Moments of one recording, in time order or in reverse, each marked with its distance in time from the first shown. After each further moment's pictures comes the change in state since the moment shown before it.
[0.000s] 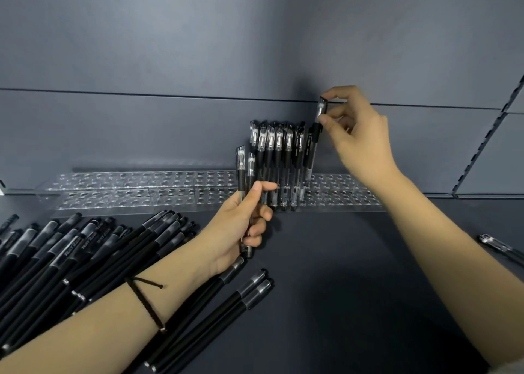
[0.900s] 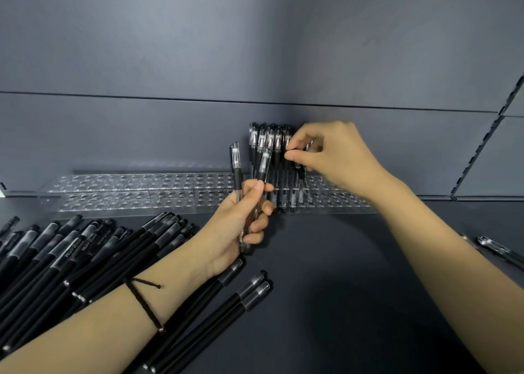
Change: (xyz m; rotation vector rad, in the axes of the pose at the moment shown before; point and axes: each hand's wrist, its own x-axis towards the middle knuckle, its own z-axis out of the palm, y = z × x) left_hand -0.005 0.005 0.003 -0.101 -0.061 0.059; right_hand -0.008 -0.026 0.007 -0.160 -0.371 0.009
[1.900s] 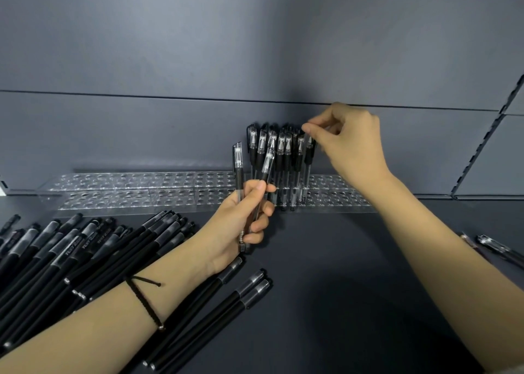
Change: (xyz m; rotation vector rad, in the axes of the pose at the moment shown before) left_hand 0.000 -0.001 0.001 0.027 -0.012 -0.023; right_hand 0.003 0.008 -0.003 0.038 0.348 0.089
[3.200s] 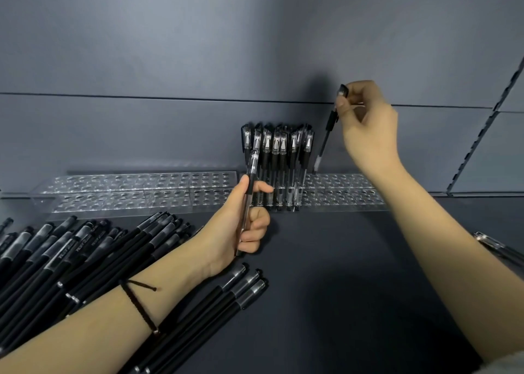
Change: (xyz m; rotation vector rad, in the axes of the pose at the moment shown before) left_hand 0.001 -0.001 -0.002 0.038 -0.046 -0.106; right_hand 0.016 0.026 -0.010 0.161 0.200 0.017
